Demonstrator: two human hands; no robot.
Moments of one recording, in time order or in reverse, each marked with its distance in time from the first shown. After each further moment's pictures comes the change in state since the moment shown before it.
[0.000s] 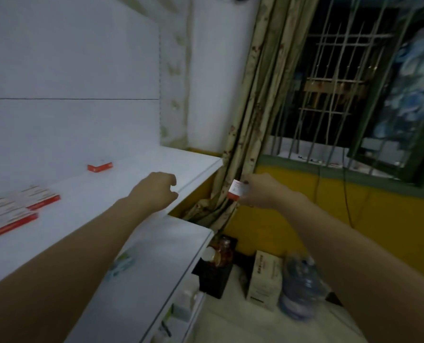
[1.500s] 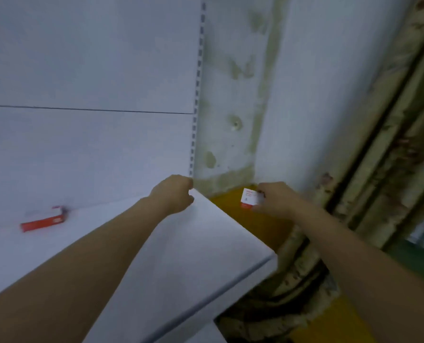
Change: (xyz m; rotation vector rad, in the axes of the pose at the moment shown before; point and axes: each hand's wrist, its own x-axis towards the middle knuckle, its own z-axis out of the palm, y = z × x) left_hand 0.424 -0.067 0.082 0.133 0.079 -0.405; right_hand 0.541 0.054 -0.004 -0.043 -0.043 -0.477
